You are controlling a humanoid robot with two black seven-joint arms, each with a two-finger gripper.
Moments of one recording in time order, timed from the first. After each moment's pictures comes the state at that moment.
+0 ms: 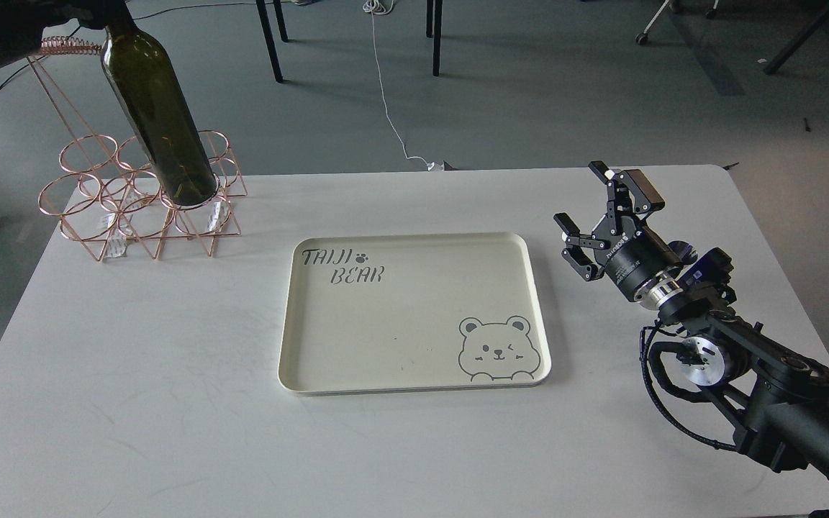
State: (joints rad) left arm -1.07 0.79 -0.76 -0.86 1.81 -0.23 -0.49; right arm 0.54 -0.30 0.69 0.82 -0.38 0.33 0.49
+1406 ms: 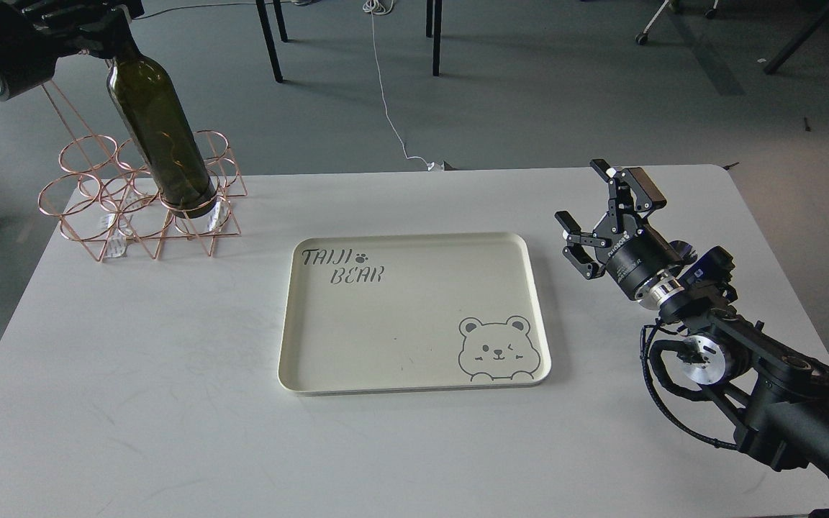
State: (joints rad) left arm -1.05 0.77 -0.67 -0.81 1.79 -0.16 -0.49; right arm 0.55 -0.30 0.69 0.82 -0.38 0.33 0.49
